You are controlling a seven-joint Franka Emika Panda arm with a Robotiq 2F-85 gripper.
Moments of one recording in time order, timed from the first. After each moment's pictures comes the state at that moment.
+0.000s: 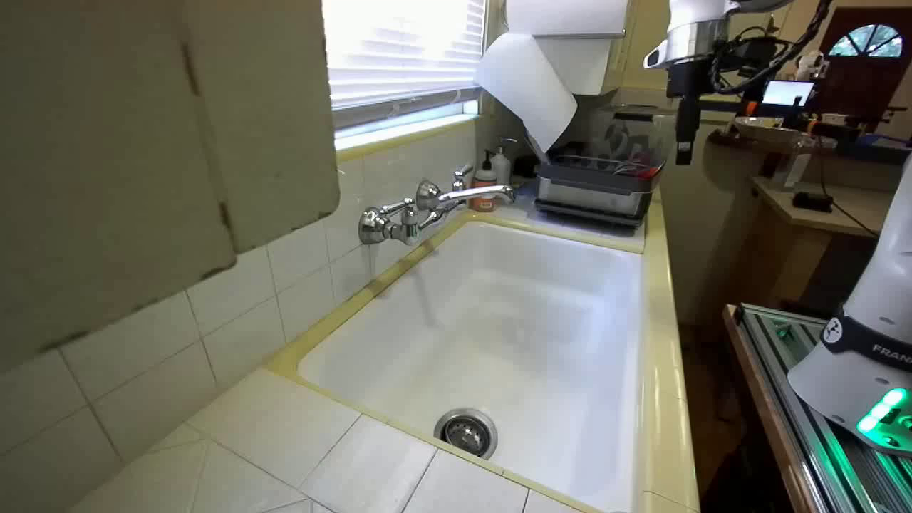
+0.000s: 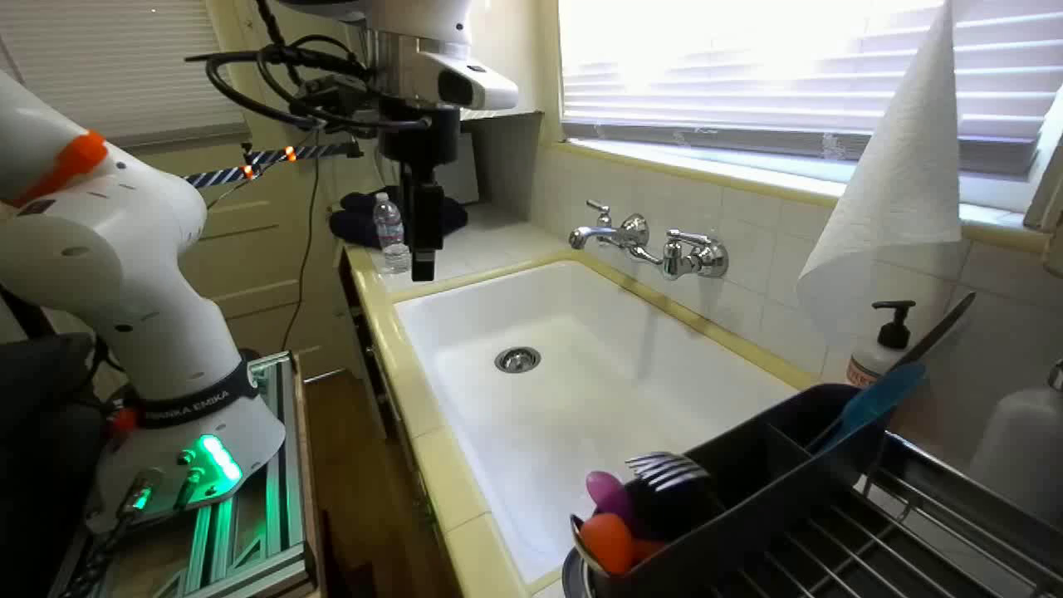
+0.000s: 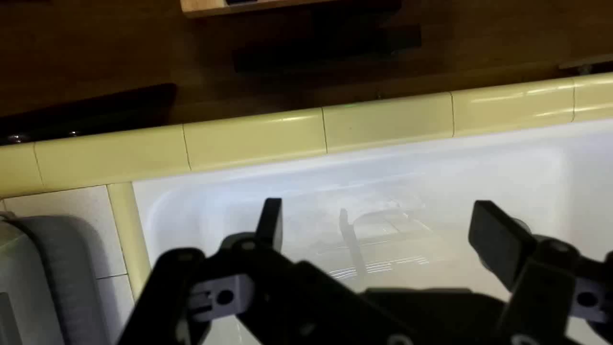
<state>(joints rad) -0.21 -0.57 -0.32 -2.52 -0.15 1.78 -0.29</state>
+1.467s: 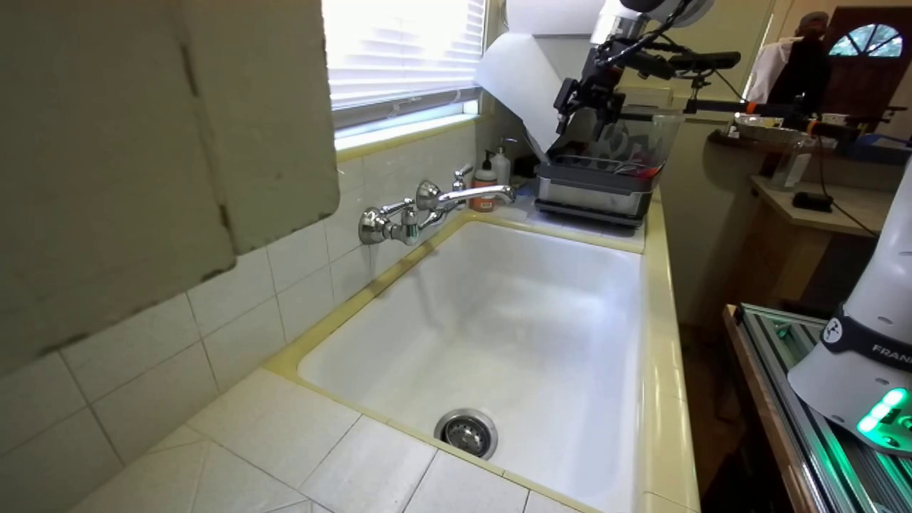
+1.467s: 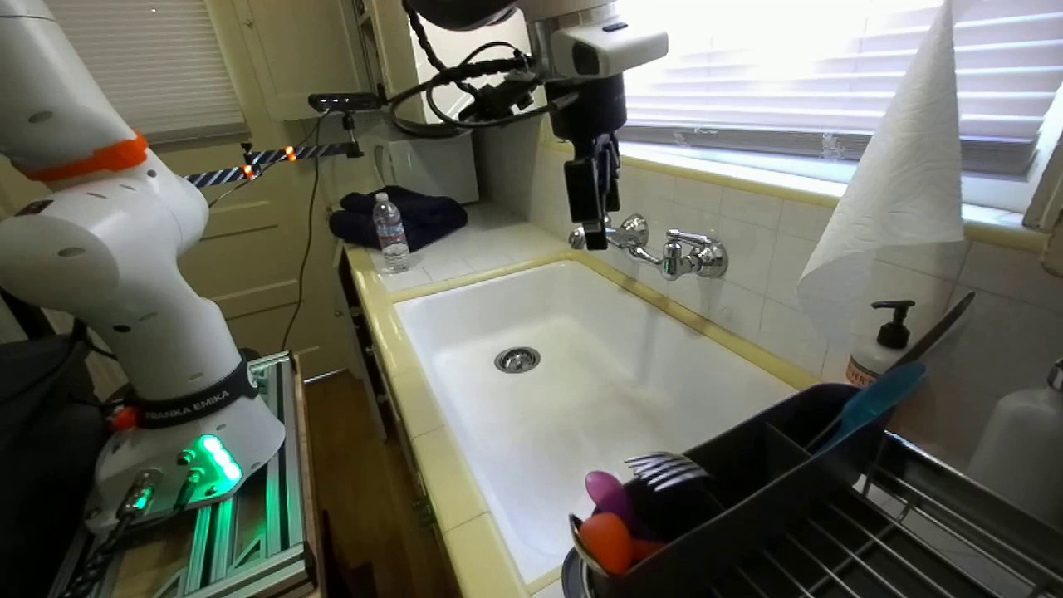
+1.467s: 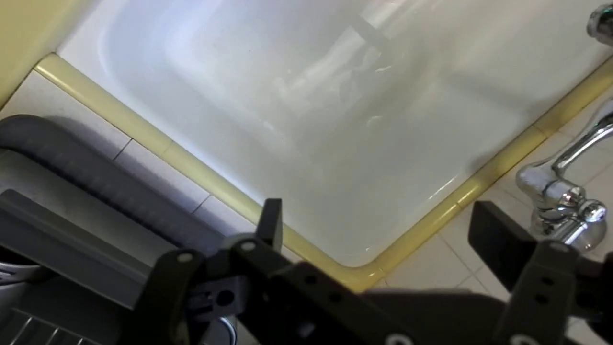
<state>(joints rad) -0.23 -0.17 -0.29 -2.22 0.10 2.21 0.22</state>
